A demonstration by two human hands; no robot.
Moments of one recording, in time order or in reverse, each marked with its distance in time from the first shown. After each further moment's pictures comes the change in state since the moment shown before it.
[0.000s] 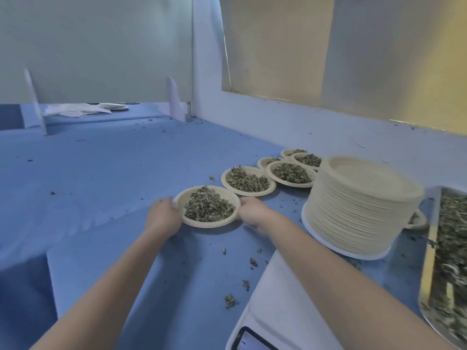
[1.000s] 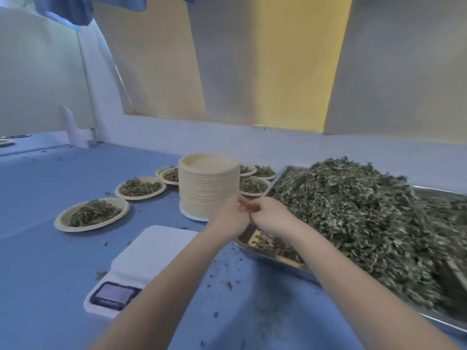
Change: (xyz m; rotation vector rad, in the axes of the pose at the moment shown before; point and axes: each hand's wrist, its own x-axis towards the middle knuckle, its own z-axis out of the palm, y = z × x) left_hand -0.279 0.226 0.103 -0.234 -0.494 0.614; right_hand -0.248 0.153 -0.178 -0.164 0.369 -0.035
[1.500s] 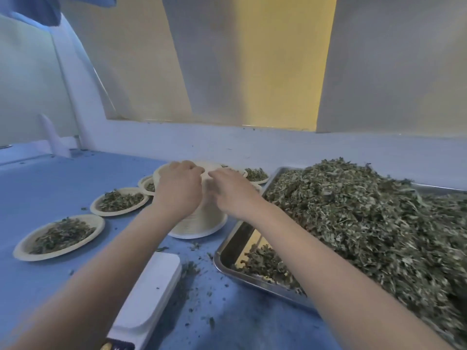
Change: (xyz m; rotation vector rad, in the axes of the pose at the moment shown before) left_hand 0.077 -0.006 -0.058 0.755 0.306 0.307; right_hand 0.068 -0.025 -0.017 -0.272 0.123 -0.394
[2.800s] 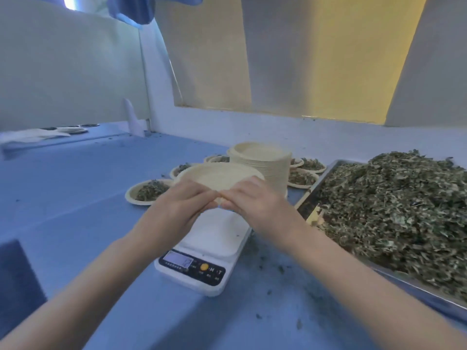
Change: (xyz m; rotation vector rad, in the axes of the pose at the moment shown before) left_hand -0.175 -0.078 -0.074 -0.141 0.269 0.411; right_hand -0.078 -0.105 0.051 -0.083 0.450 -0.722
